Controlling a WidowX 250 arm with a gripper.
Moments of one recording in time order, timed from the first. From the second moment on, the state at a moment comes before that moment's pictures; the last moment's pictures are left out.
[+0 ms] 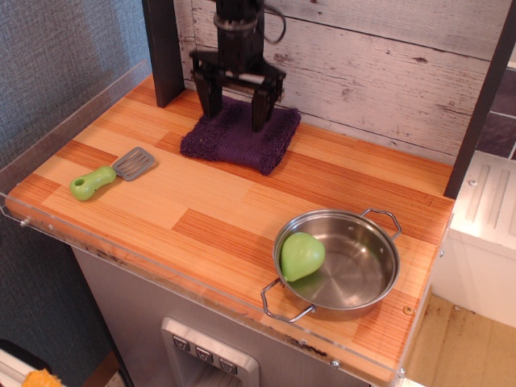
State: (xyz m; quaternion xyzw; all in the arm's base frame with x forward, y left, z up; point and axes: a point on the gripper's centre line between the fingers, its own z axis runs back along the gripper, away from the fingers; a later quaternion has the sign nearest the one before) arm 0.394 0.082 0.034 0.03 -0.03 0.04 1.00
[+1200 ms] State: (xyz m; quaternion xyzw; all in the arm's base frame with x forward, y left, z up) arm 0.377 0.000 0.012 0.00 -0.02 -0.05 1.00
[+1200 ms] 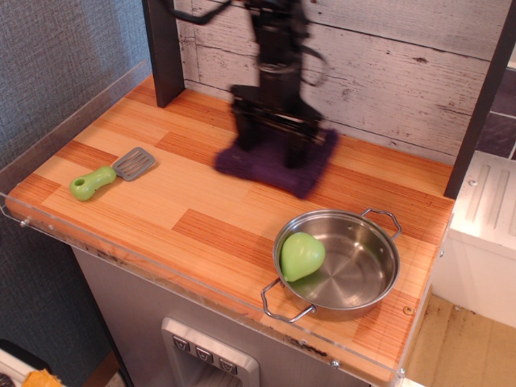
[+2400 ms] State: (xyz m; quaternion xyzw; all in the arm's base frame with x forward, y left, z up) arm 0.394 -0.054 0.083 0.01 -0.05 0.01 1.00
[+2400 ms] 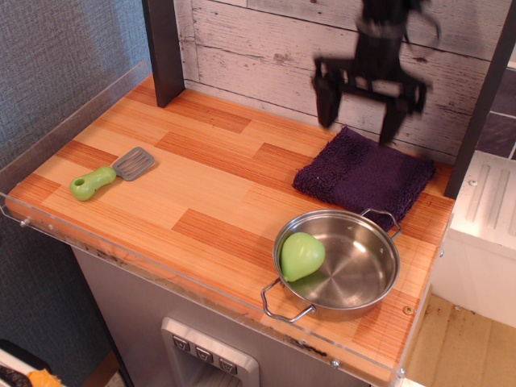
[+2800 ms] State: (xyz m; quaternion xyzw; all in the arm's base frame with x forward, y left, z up) arm 0.352 0.022 0.135 0.00 -0.06 -0.06 1.00
